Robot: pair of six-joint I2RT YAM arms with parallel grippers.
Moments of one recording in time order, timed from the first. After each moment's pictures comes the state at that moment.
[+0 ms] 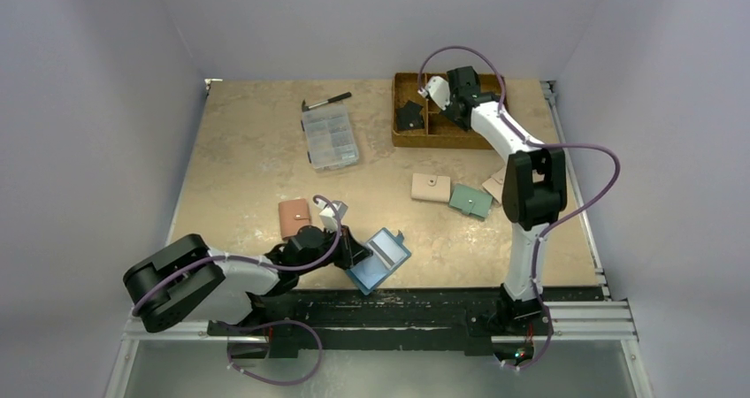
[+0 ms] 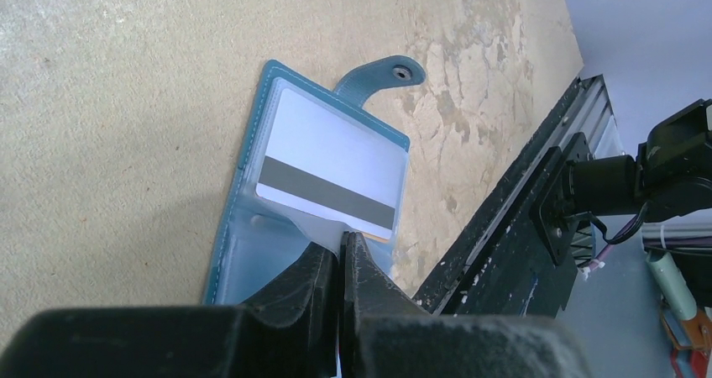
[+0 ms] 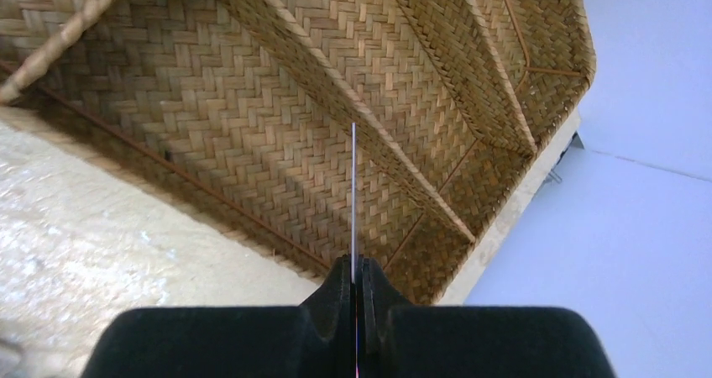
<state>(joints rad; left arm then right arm) -0.90 1.31 0.15 0.78 0.08 -0.76 0.24 2.05 1.74 -0.59 0.29 -0.74</state>
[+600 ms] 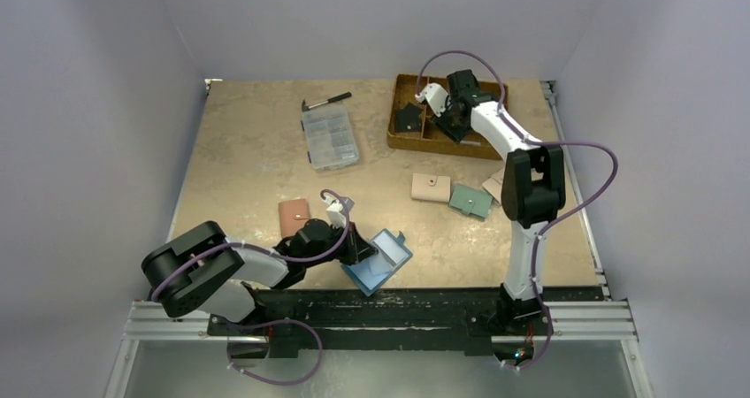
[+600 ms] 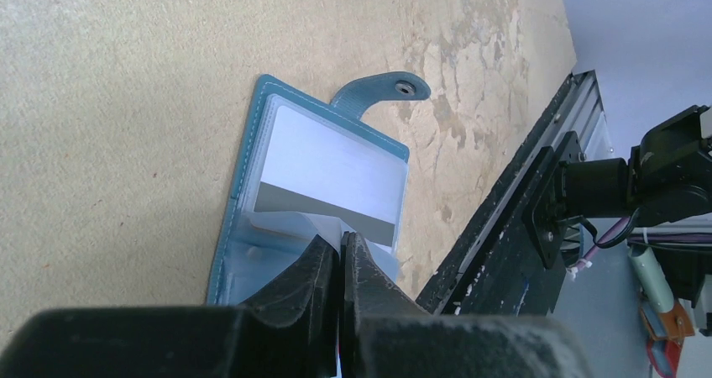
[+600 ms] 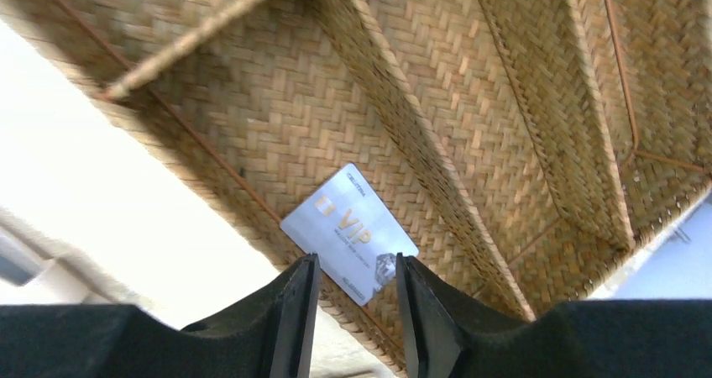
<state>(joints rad) -0.87 1.43 0.21 0.82 0.15 -0.78 0.24 2.10 1.75 -0.65 0.11 -0.69</state>
